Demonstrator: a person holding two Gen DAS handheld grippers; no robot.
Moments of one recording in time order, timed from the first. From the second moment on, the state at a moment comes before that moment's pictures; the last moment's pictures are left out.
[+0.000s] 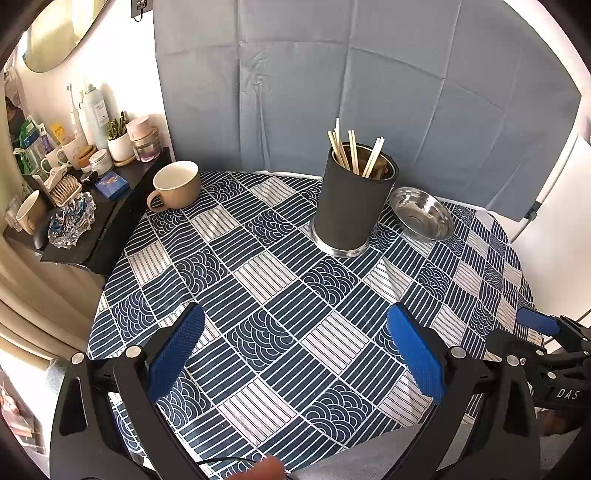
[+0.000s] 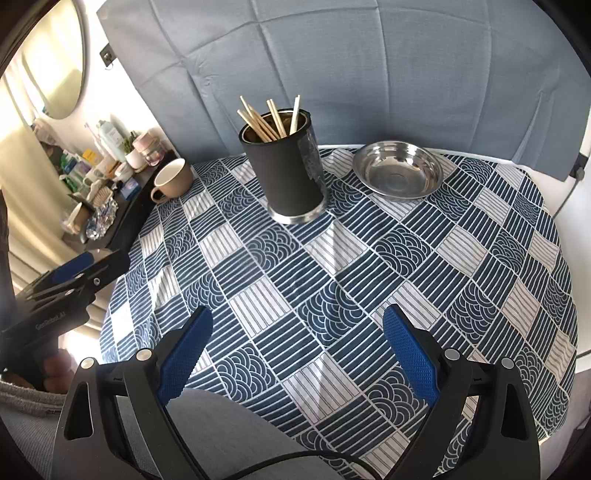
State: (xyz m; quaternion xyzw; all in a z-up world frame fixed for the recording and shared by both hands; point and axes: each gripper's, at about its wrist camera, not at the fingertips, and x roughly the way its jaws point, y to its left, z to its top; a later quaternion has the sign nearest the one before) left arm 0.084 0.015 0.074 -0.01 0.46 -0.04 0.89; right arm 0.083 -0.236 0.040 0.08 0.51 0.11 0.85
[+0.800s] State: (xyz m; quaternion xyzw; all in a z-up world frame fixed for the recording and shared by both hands) left arm 0.084 0.014 0.072 -0.01 0.46 -0.04 0.89; right arm 0.082 -0.236 0.041 0.08 0.51 0.11 0.85
